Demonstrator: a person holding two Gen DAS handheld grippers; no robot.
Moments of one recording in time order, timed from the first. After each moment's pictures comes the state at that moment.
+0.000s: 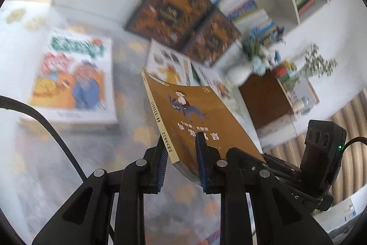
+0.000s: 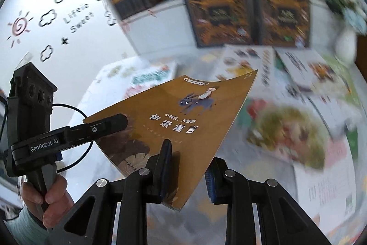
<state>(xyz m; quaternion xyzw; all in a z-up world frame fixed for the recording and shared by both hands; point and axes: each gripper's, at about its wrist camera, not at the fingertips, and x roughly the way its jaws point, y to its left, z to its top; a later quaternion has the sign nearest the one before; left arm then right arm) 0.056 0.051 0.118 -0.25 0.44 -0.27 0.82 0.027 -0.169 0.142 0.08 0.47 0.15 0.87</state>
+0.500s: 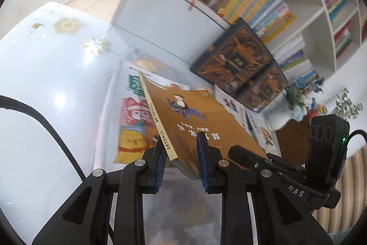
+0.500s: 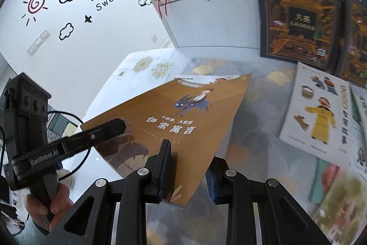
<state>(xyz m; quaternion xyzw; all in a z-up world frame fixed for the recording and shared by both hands) 0.119 0.154 0.090 -0.28 0.42 -0.14 0.85 0.153 -0.054 0.102 0.05 0.49 0.25 0.83</state>
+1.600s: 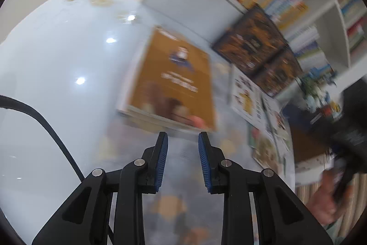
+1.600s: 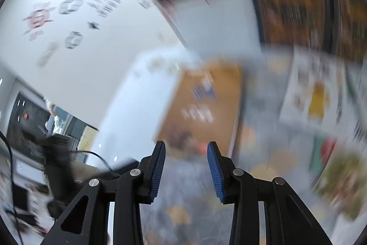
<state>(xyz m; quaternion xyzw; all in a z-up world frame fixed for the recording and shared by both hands) 0.038 0.127 0.095 -0.27 0.46 -0.09 0.84 0.114 -0.080 0.177 0.10 0.48 0.27 0.83</state>
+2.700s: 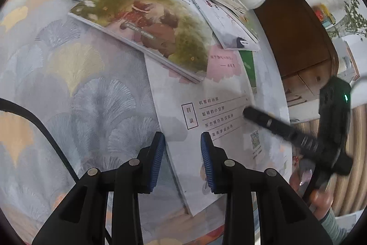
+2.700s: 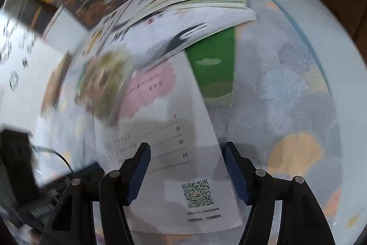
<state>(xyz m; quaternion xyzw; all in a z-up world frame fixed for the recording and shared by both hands) 0.005 -0.258 0.006 -0.19 0.58 -0.20 0.76 -0.004 -0.462 0.019 0.14 0.58 0.06 0.80</state>
